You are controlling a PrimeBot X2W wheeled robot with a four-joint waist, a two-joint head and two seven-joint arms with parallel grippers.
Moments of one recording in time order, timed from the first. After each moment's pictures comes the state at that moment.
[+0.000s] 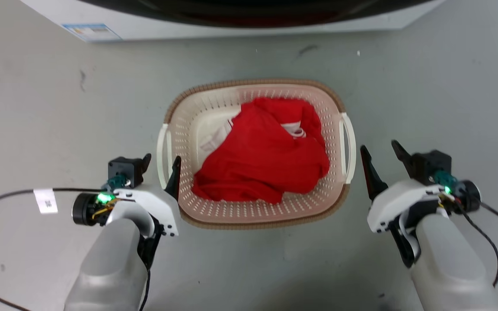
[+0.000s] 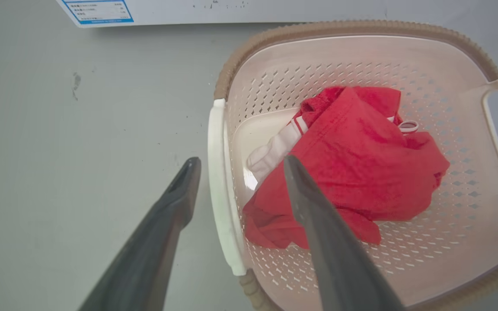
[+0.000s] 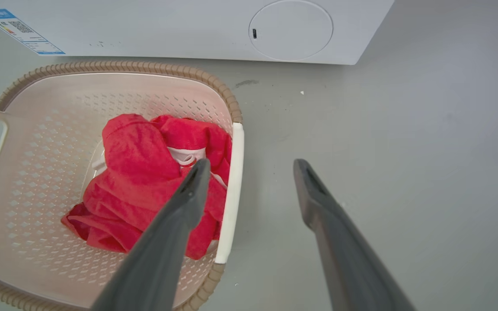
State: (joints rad) left arm -0.62 0.11 -0.16 0.95 -0.20 -0.13 -0.26; right arm -0.53 -0.05 0.07 0.77 0.06 0.13 -0.26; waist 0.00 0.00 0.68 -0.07
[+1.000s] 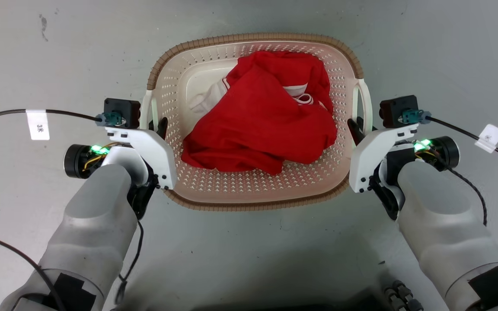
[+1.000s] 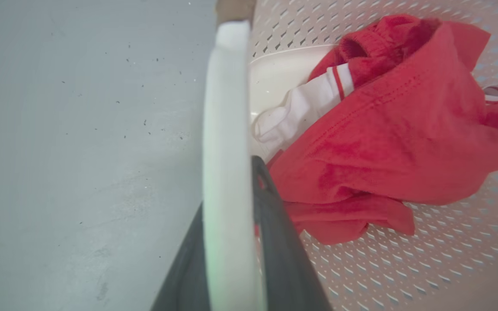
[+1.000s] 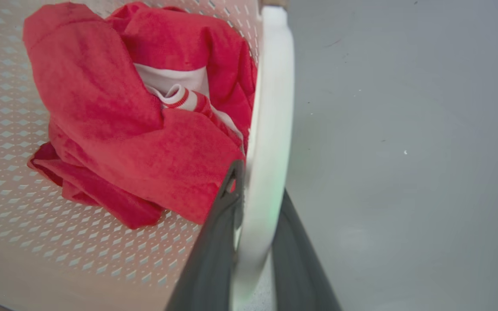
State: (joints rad) left arm -0.91 0.20 -0.56 1.12 -0.61 -0.13 -0.11; right arm -0.91 -0.05 0.42 1.18 0.36 0.13 -0.12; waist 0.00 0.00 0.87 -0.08
